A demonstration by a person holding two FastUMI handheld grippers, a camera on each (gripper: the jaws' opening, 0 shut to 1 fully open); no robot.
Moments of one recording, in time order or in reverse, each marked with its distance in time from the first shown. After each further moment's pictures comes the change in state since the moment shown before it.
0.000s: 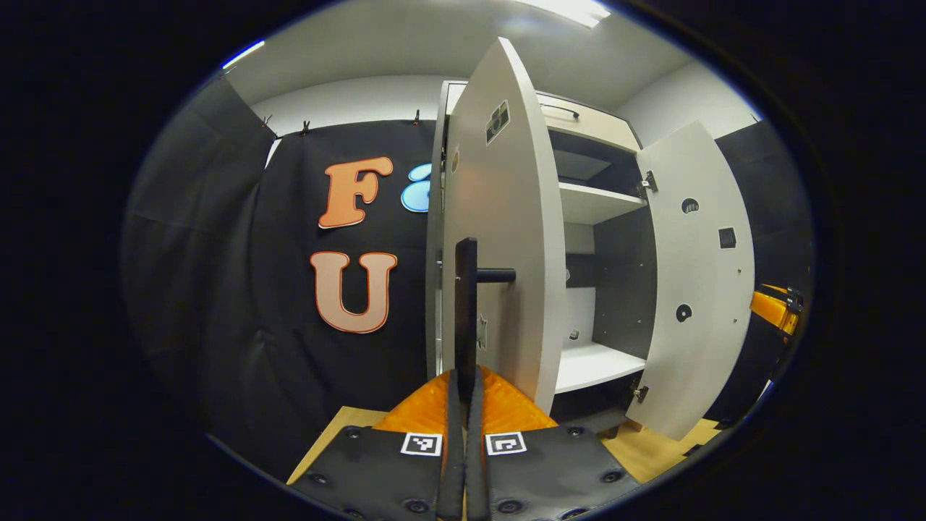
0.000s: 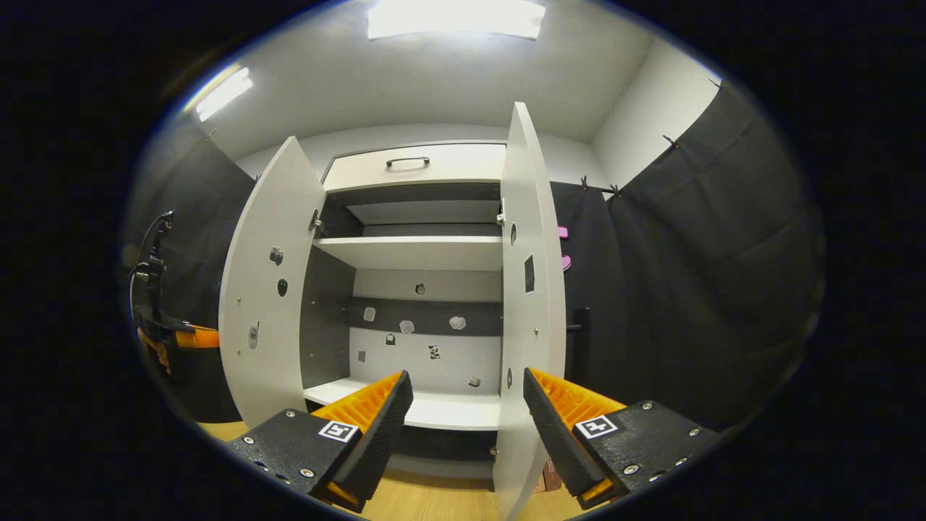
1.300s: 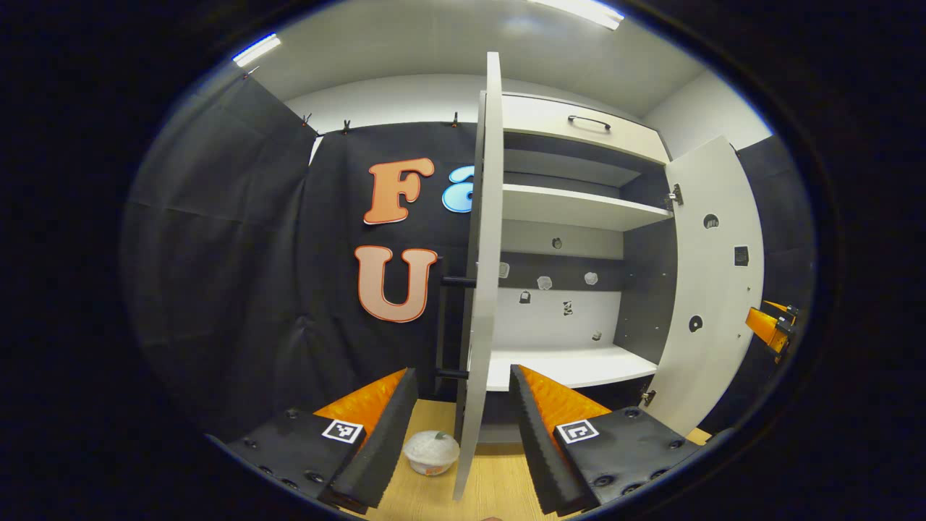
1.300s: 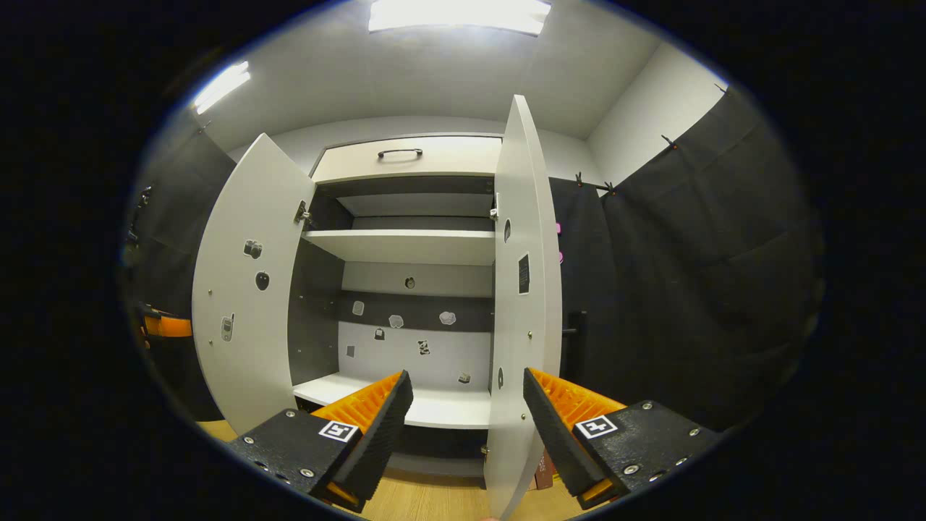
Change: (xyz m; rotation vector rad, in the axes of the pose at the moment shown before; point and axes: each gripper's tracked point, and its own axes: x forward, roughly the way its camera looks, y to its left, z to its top) left arm -0.027 0.009 0.003 -0.048 0.018 0.112; right arm 0.007 -0.011 0.004 -0.016 0.042 -0.045
